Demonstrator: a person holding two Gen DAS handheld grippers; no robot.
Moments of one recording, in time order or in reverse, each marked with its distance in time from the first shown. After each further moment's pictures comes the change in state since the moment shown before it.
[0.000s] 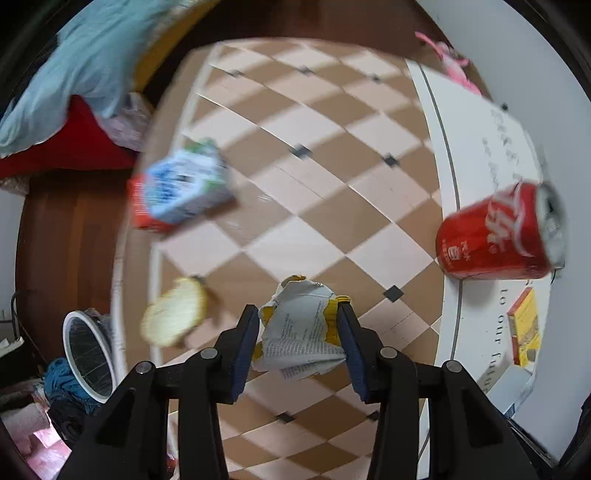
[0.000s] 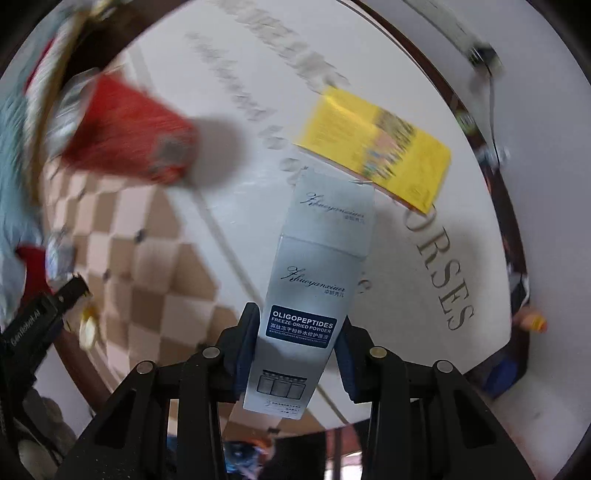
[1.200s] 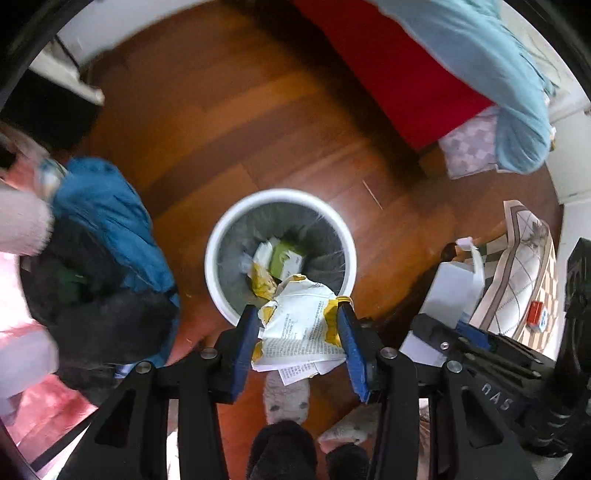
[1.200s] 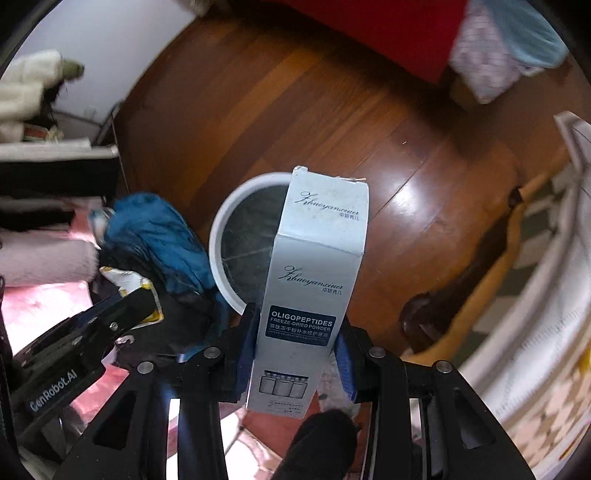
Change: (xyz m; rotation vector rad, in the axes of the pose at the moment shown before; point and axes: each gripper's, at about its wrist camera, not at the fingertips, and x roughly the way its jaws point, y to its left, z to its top) left arm 0.007 0.576 -0.245 -0.863 0.014 -0.121; right arm 0.134 0.554 -0.369 -1.240 0.220 0.034
